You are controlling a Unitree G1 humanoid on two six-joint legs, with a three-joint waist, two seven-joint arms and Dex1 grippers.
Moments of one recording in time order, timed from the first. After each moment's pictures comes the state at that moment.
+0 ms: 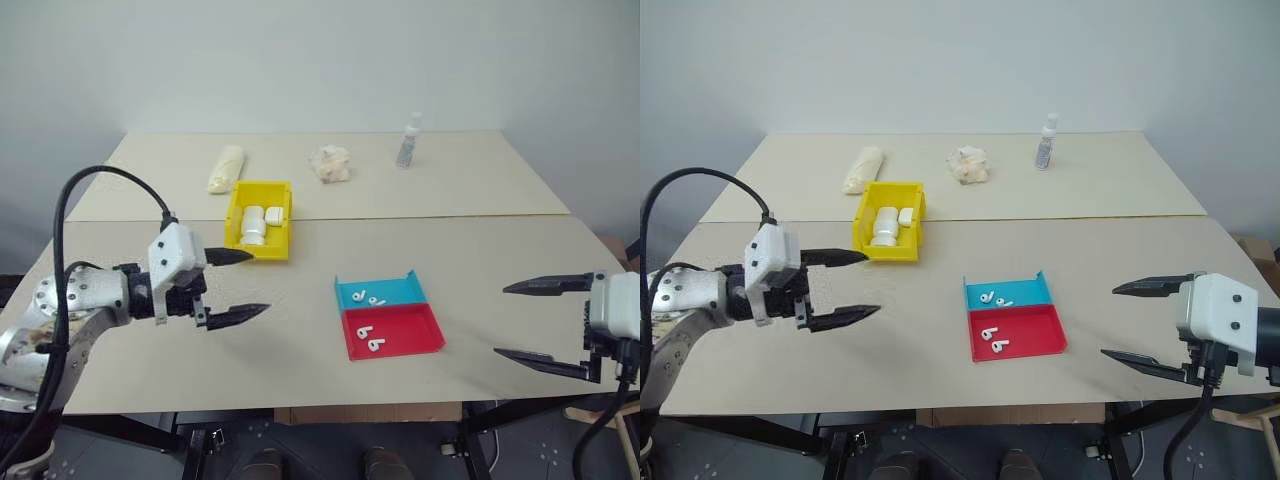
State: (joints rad) left arm -0.27 0.92 0.17 -0.46 -0.52 0.55 -0.95; right arm 0.16 -1.06 -0.65 -0.49 0.49 0.26 1.30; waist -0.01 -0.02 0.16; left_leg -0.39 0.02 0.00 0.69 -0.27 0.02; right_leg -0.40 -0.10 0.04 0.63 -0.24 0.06
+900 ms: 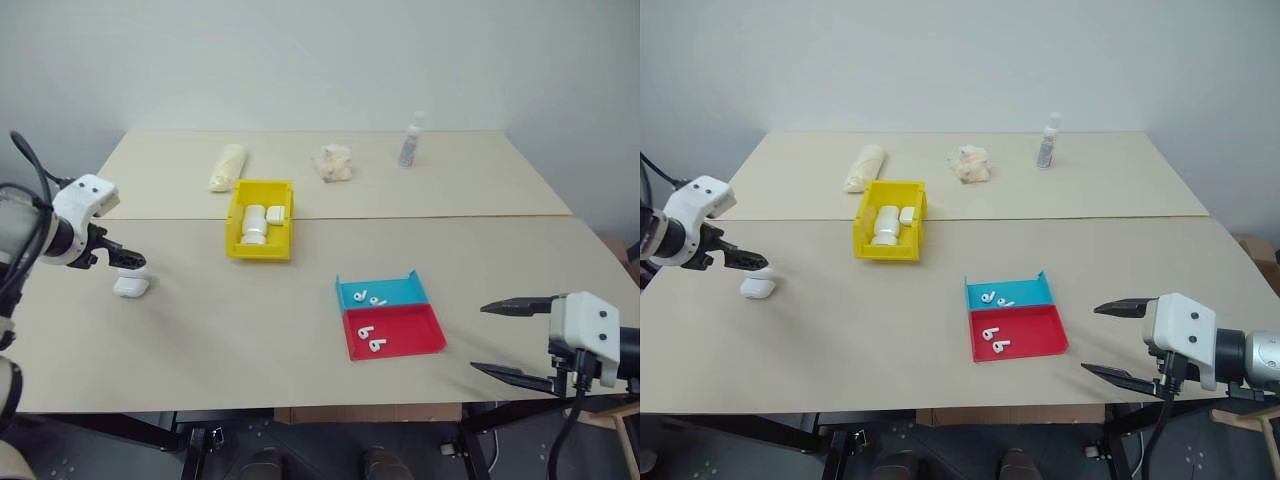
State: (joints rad) left arm -1.05 1.13 -0.42 0.59 -0.18 1.00 -0.99; right arm 0.21 -1.00 -0.52 -0.51 0.45 0.27 1.21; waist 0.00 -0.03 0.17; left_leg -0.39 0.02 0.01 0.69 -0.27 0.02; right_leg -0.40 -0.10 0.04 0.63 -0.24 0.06
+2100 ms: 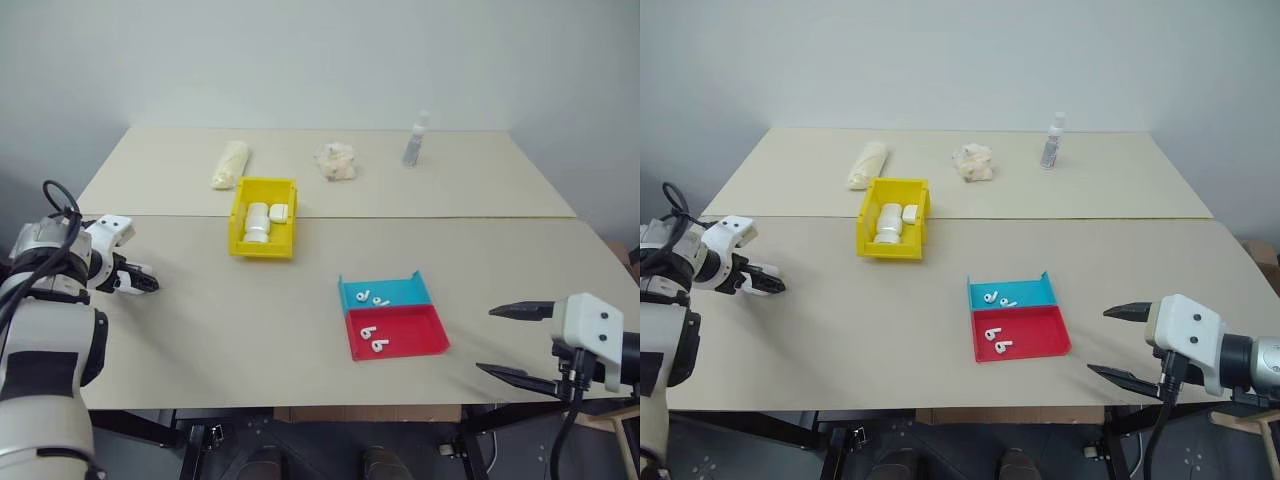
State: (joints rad) left arm -1.22 0.83 -0.26 1.29 0.17 0.74 -0.97; right arm 0.26 -1.01 -0.56 -0.54 0.44 0.34 1.17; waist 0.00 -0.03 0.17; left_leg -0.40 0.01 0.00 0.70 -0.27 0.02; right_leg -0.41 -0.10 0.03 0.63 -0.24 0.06
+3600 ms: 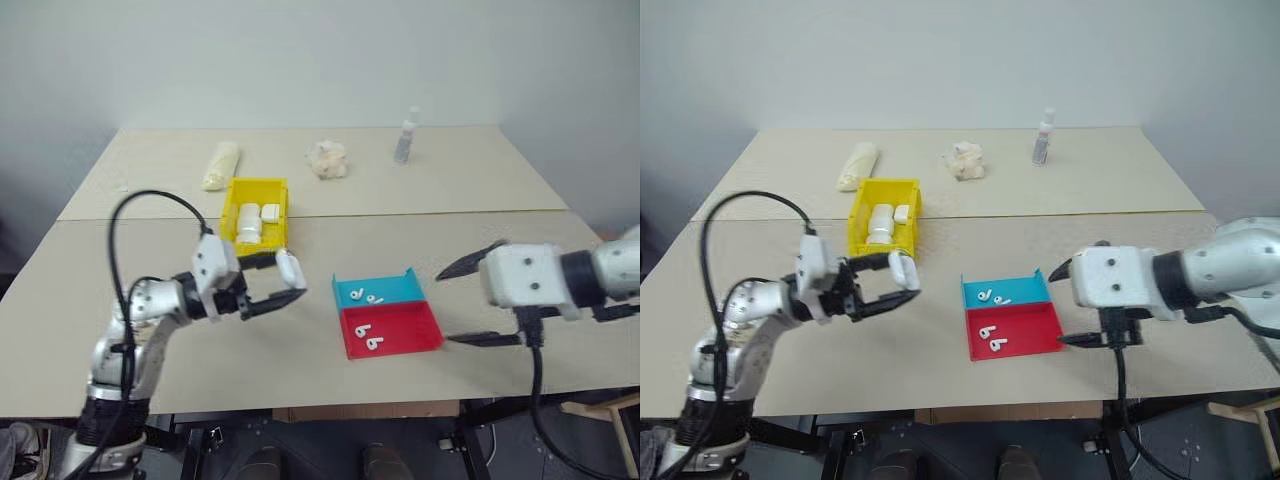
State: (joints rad) left arm -0.31 0.49 0.07 -0.24 -0.38 0.23 -1.09; right arm -0.57 -1.26 0.12 -0.54 0.37 0.47 1.33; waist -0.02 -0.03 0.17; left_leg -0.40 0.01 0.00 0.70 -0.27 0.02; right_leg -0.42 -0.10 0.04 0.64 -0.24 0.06
